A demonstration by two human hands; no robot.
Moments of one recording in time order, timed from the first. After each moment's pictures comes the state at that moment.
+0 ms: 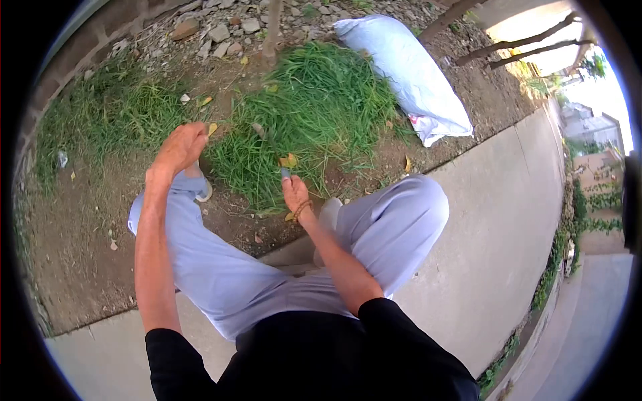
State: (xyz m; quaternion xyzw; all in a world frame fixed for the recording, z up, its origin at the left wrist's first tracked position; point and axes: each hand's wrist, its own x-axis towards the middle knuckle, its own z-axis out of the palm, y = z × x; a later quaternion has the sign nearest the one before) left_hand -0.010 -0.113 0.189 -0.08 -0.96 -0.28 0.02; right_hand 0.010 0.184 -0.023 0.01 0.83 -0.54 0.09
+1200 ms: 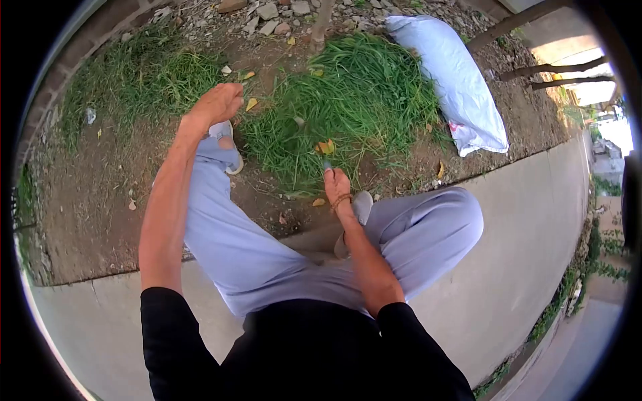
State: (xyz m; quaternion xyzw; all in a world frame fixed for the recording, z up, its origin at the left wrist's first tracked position) left_hand -0.039 -0.149 0.168 -0.08 -0.97 -0.21 0.00; right_hand 0.012 0.210 -0.052 -0.03 0.90 -0.43 0.05
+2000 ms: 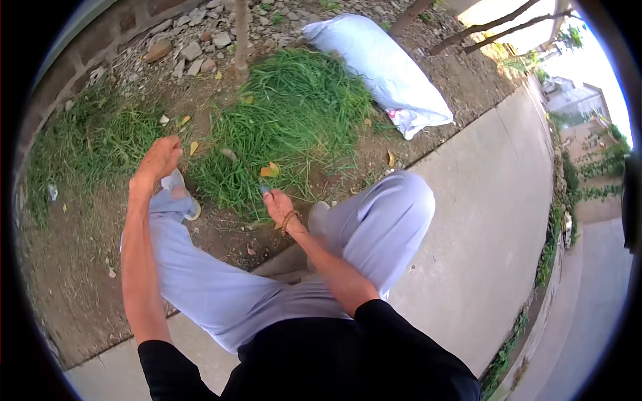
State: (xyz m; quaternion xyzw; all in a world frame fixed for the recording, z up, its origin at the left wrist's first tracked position) left_hand -0.039 -0.135 0.178 -0.08 -0.96 -0.27 -0.01; right_hand 0.021 0.188 -0.021 -0.03 0.86 -0.50 0.08
